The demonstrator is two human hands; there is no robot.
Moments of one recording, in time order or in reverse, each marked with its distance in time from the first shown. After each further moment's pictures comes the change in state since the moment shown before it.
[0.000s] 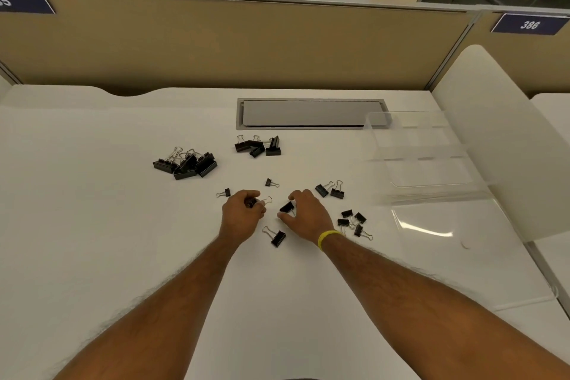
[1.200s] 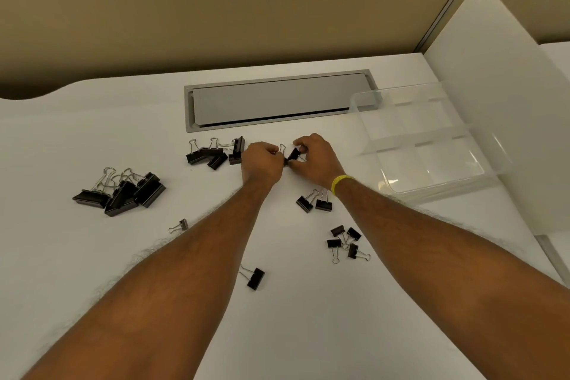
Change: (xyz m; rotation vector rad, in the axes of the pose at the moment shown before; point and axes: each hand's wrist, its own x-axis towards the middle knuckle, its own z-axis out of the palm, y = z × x) left_hand 0.143 0.071 0.133 0.310 -0.040 0.024; right_hand 0.151 0.078 -0.068 0.157 0.173 0.028
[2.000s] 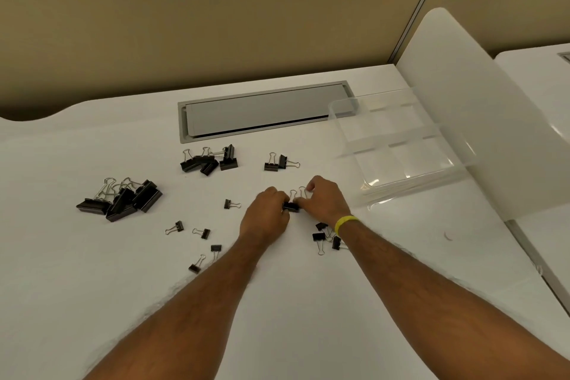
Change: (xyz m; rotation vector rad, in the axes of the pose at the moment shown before) left_hand -0.092 -0.046 0.004 0.523 -0.265 0.541; right_hand -0.101 0.004 -0.017 -0.016 -0.021 0.311
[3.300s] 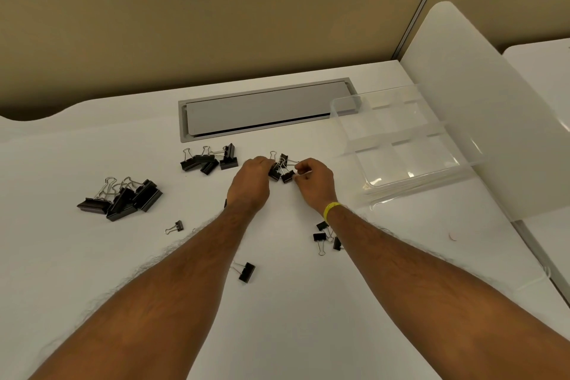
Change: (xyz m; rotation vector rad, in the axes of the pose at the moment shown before) left_hand 0.050 -0.017 -0.035 0.109 0.111 -0.028; right_hand 0.034 -0.009 0.019 0.378 0.206 -0.121
